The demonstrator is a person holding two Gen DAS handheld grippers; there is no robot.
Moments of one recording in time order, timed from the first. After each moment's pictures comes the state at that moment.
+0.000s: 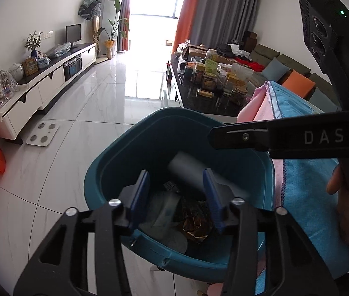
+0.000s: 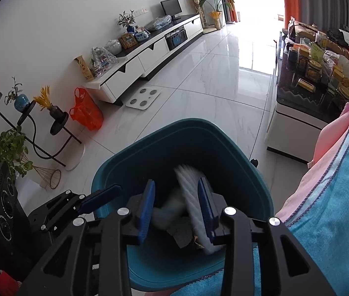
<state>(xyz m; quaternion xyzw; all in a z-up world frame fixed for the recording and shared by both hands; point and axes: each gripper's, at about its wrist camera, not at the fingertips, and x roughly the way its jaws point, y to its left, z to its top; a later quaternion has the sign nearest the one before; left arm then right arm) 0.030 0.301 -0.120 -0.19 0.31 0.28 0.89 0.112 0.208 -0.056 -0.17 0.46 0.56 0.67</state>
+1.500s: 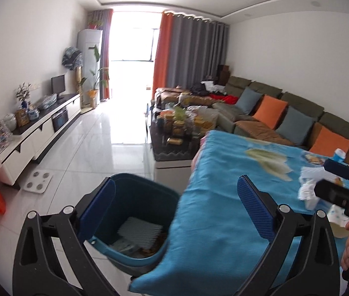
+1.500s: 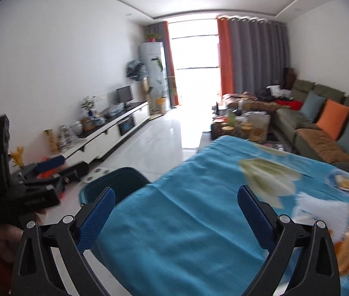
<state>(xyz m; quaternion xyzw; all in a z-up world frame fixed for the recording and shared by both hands) -0.013 0.153 0.049 -0.10 0.20 0.24 0.94 0.089 -0.083 0.033 -0.05 0.23 0.45 0.86</state>
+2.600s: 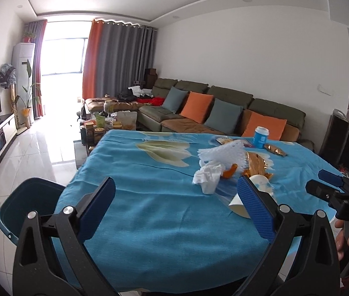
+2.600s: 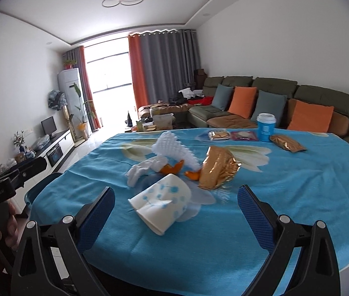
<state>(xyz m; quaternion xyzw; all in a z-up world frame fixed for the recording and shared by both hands) 0.011 0.006 0.032 -0.07 0.18 0.03 0.98 0.051 -0.280 -0.004 0.02 0.23 0.22 0.95</state>
